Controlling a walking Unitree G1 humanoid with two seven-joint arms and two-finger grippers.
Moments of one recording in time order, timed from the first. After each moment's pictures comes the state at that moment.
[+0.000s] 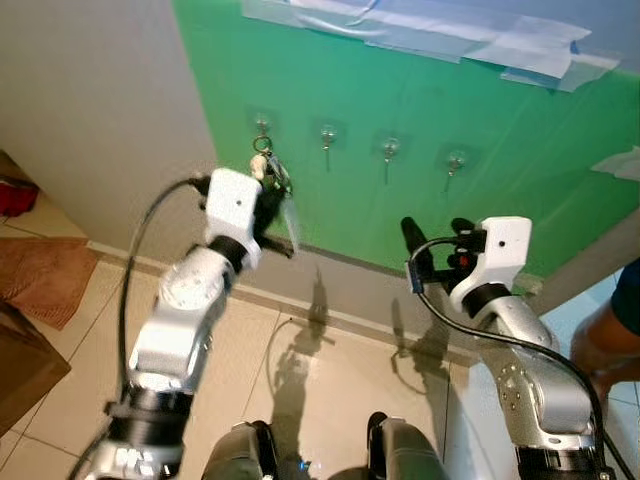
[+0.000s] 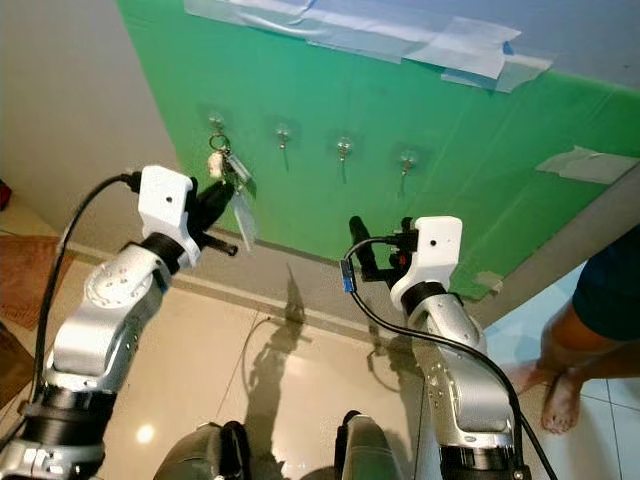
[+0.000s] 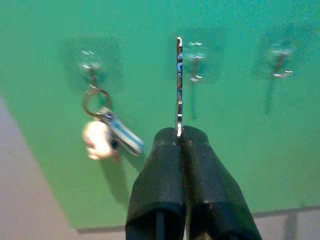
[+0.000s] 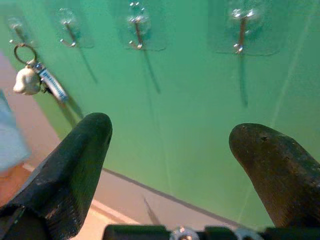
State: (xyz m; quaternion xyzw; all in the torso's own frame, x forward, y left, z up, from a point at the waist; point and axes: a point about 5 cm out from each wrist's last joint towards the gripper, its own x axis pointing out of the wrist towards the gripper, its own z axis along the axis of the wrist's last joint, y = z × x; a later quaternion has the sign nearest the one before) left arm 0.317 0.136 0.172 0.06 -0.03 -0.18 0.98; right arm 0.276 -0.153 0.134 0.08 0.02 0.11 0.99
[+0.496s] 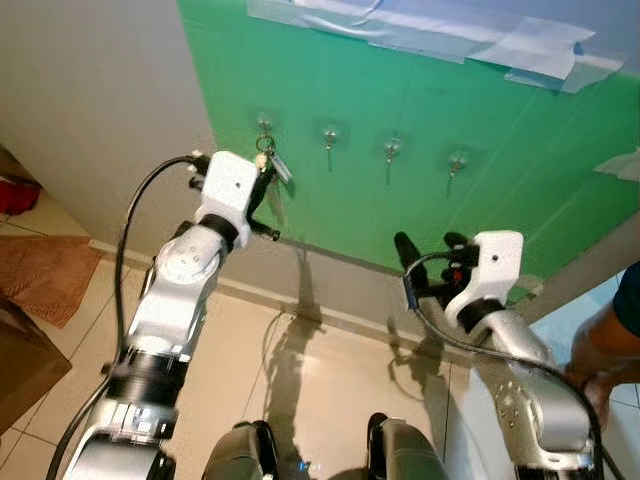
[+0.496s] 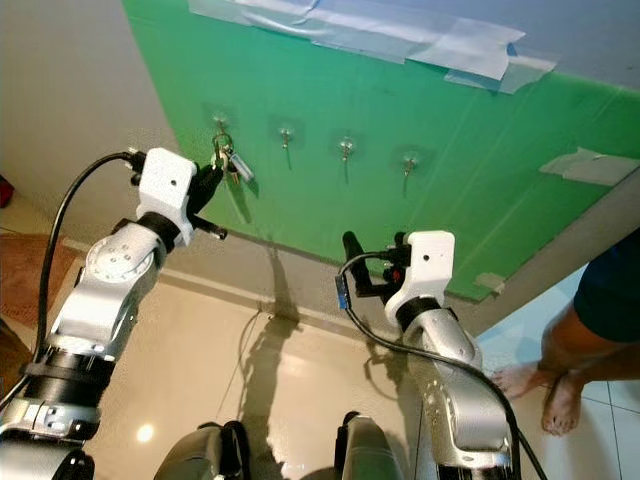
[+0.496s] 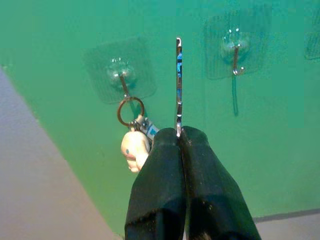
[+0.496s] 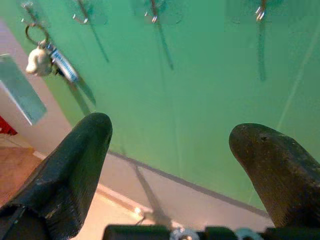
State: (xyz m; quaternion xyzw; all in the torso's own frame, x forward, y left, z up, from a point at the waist) left arm 0.342 0.144 0.172 0.14 -0.04 -0.16 0.98; right arm 0.263 -0.145 0.123 0.09 0.05 0.12 0.99
